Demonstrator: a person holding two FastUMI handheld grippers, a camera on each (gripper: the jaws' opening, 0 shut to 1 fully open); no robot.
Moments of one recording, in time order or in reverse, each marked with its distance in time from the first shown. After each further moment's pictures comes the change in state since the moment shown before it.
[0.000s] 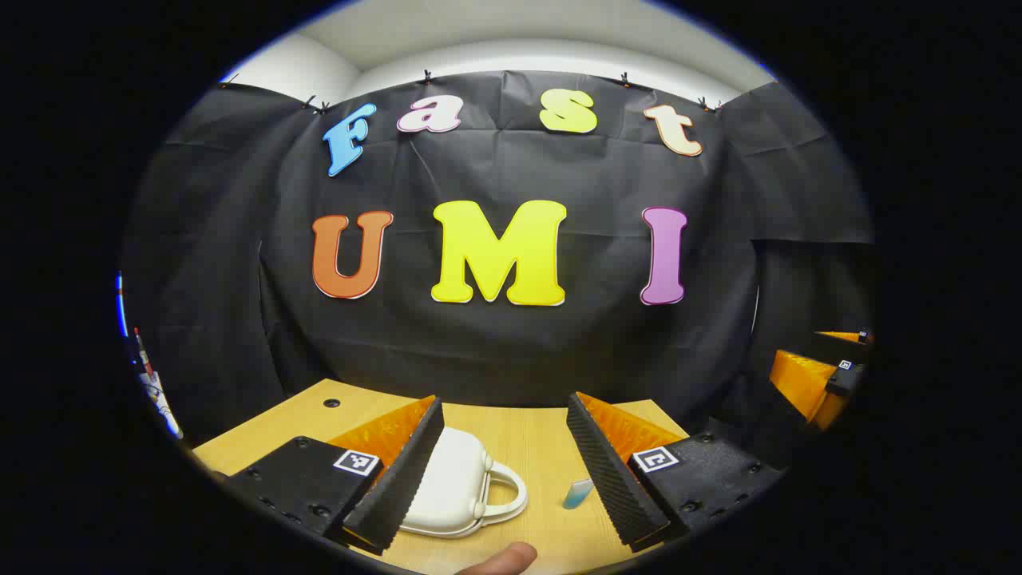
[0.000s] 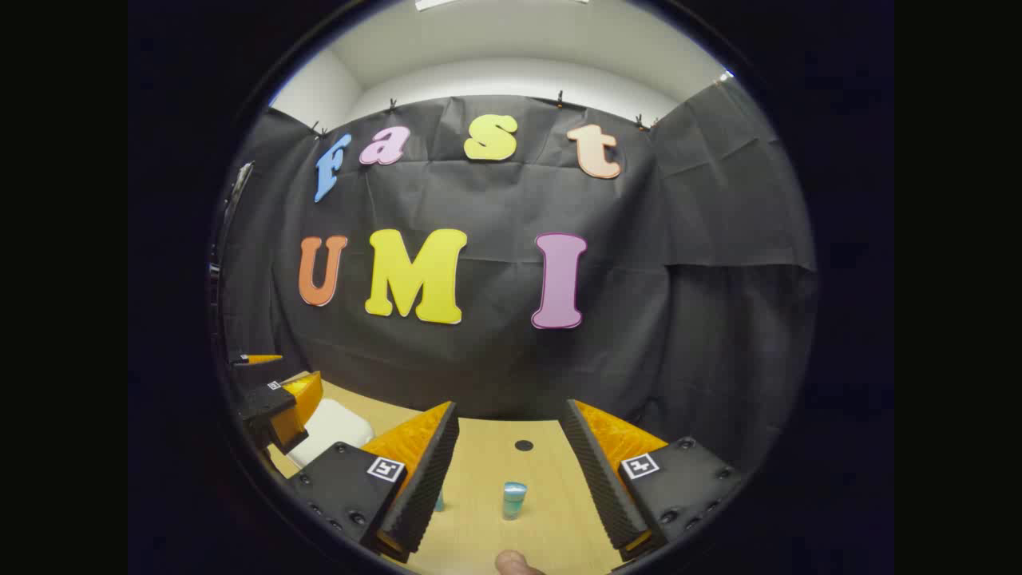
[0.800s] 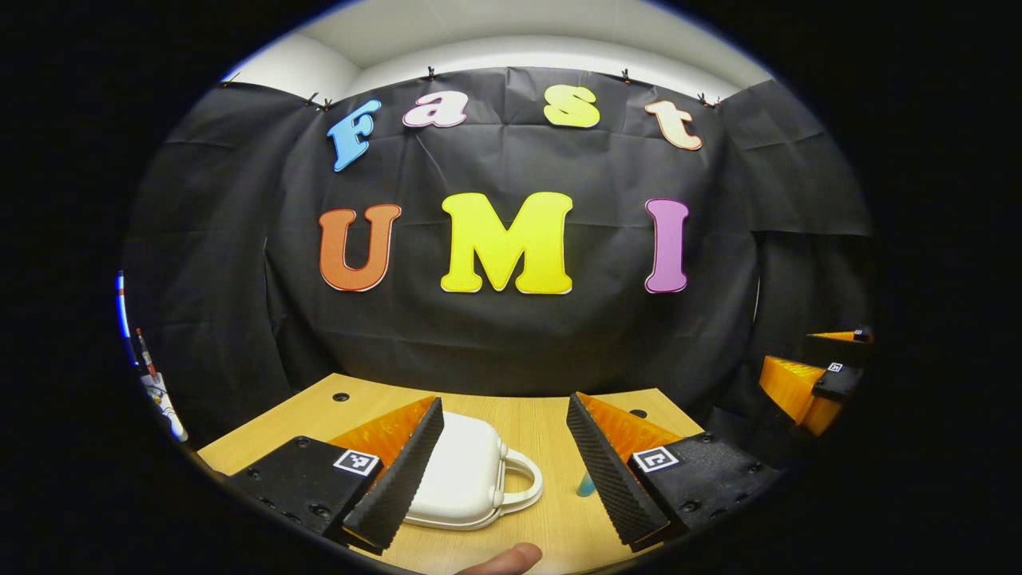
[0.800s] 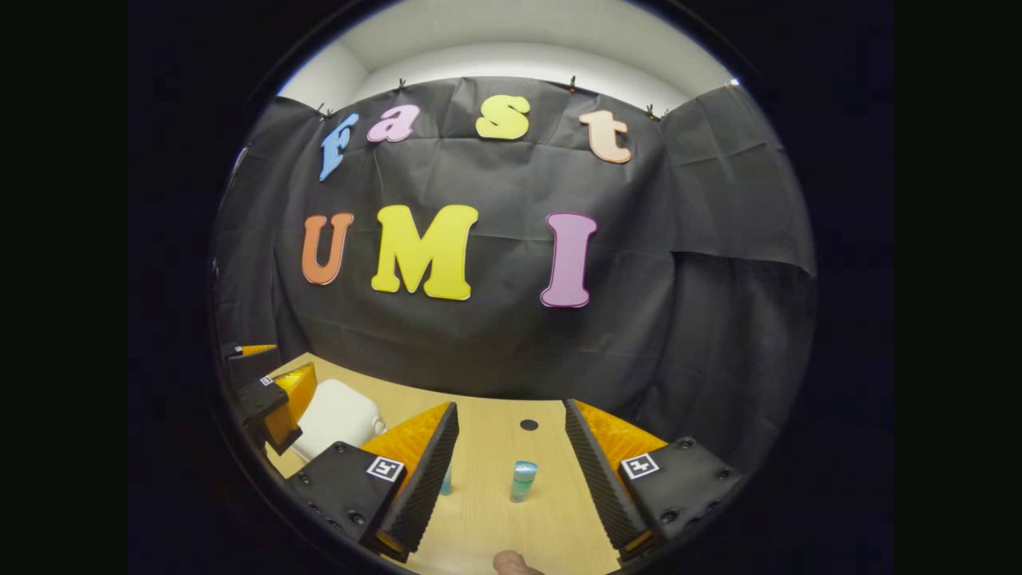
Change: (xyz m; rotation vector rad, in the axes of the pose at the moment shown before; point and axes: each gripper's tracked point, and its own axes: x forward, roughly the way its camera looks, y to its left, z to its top) left arm -0.012 0.026 -0.014 0.018 0.008 0.012; right arm -0.007 0.028 -0.021 -0.019 0.073 0.019
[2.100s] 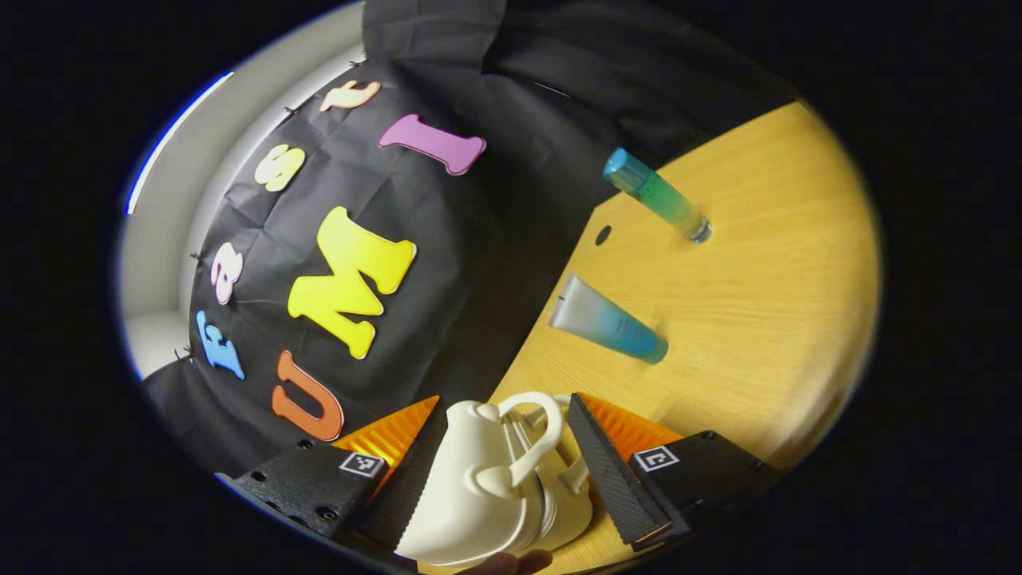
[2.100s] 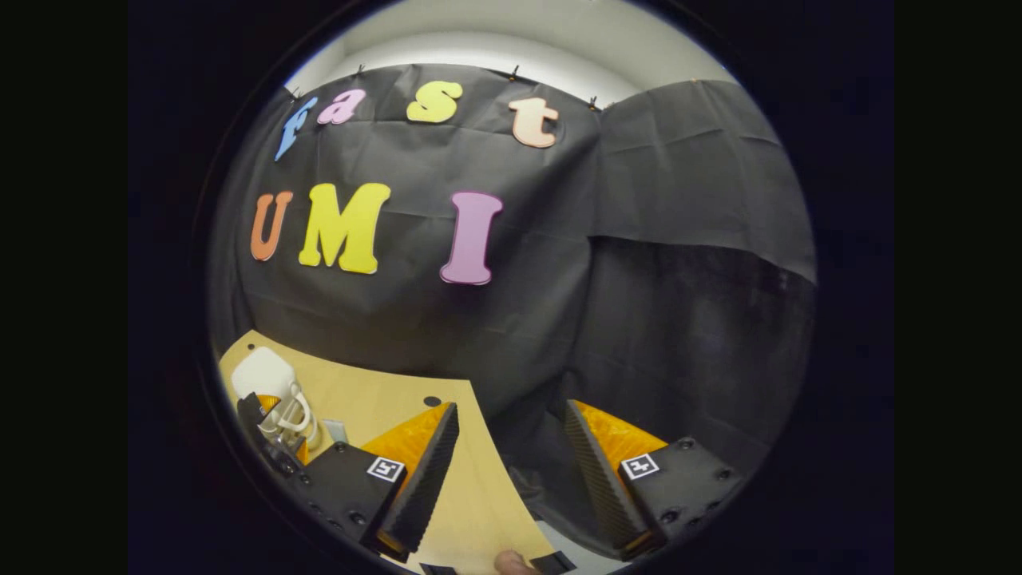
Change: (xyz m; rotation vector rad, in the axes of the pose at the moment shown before) left arm 0.078 -0.045 -0.204 1.141 0.007 -0.120; right arm -0.031 -0.172 -0.045 -0.011 0.050 -0.295
